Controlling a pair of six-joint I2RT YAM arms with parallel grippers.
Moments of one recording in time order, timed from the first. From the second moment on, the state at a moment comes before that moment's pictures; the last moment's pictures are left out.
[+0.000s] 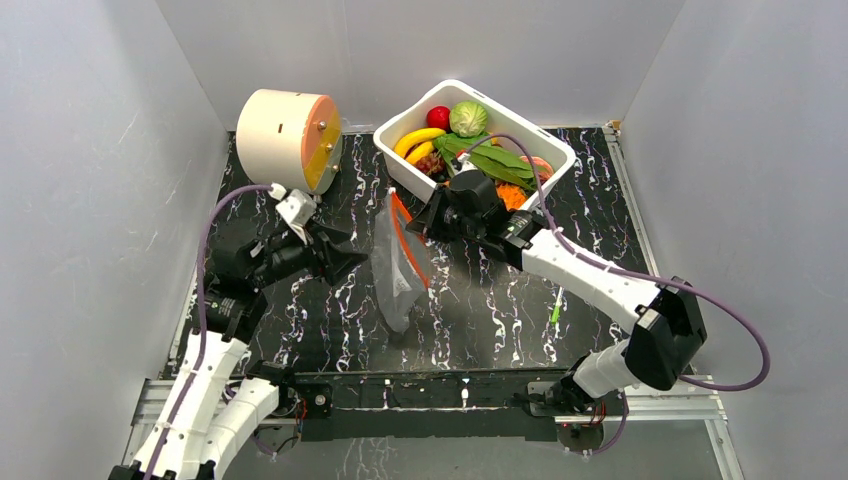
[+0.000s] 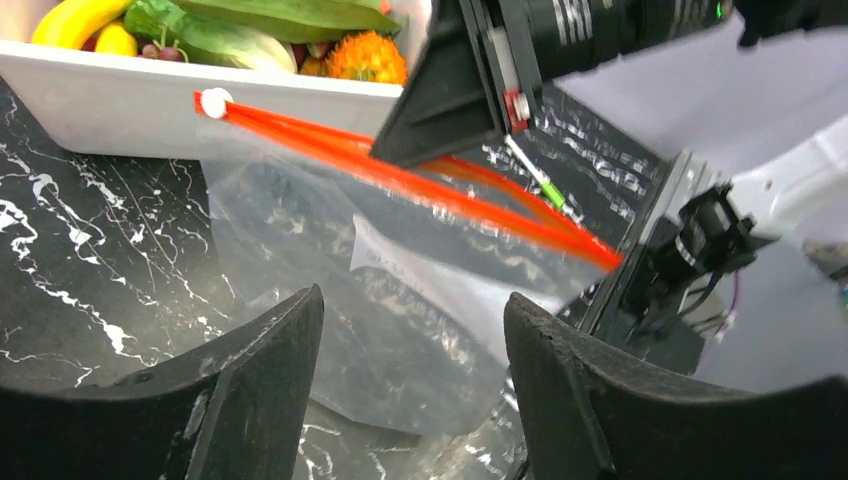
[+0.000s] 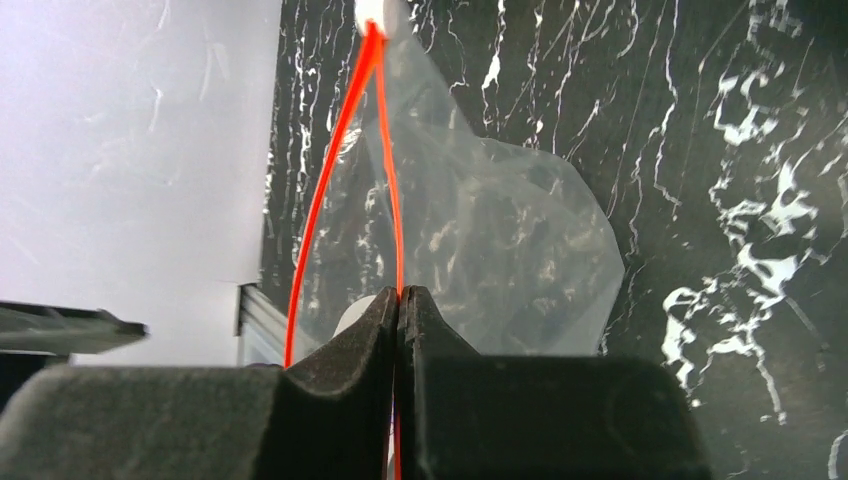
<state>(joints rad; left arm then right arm) -0.24 0.70 0.76 -0.28 0.74 -0.10 0.75 1.44 1.19 -0.26 -0.08 0.93</state>
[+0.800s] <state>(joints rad) -0.24 0.89 0.95 -0.46 0.54 -0.53 1.12 1.37 1.24 -0.12 0.48 0.61</state>
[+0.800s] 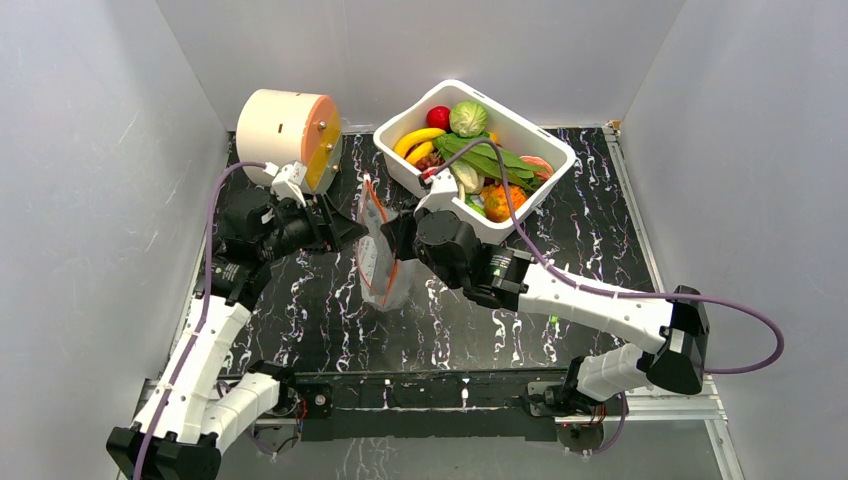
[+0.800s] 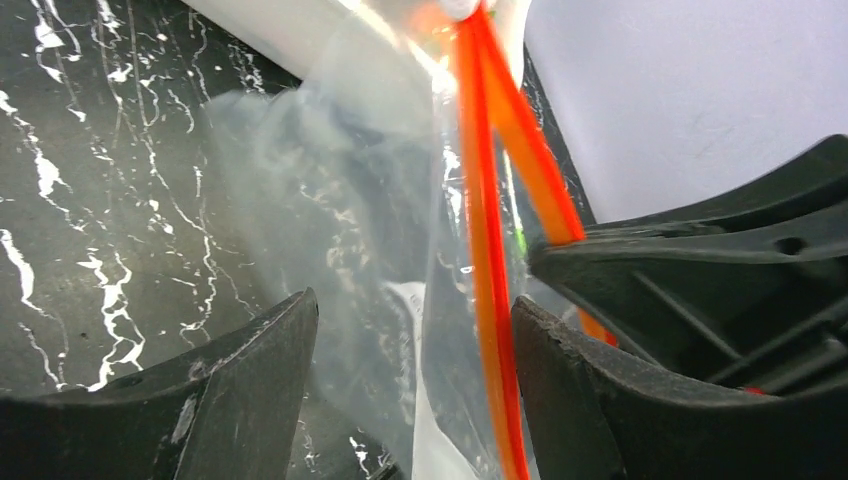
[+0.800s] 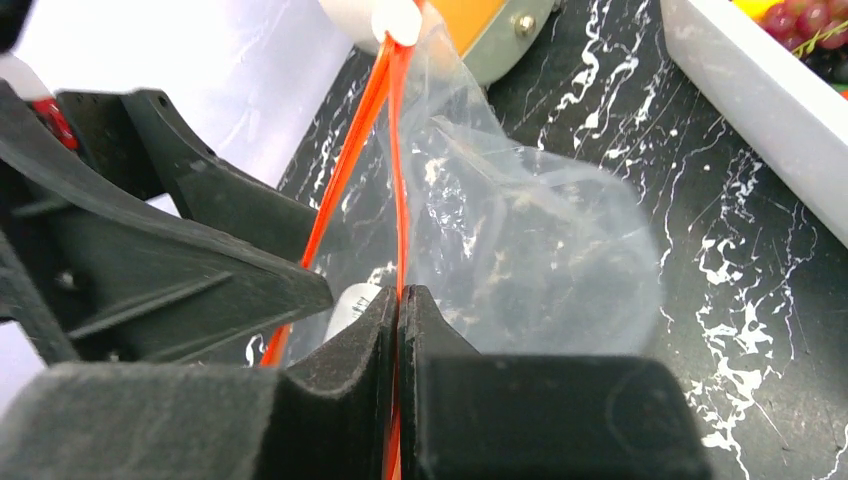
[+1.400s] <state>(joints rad) -0.24 0.91 0.91 -0.44 0.50 -0.43 1.14 1.40 1.22 -0.05 0.58 0.73</state>
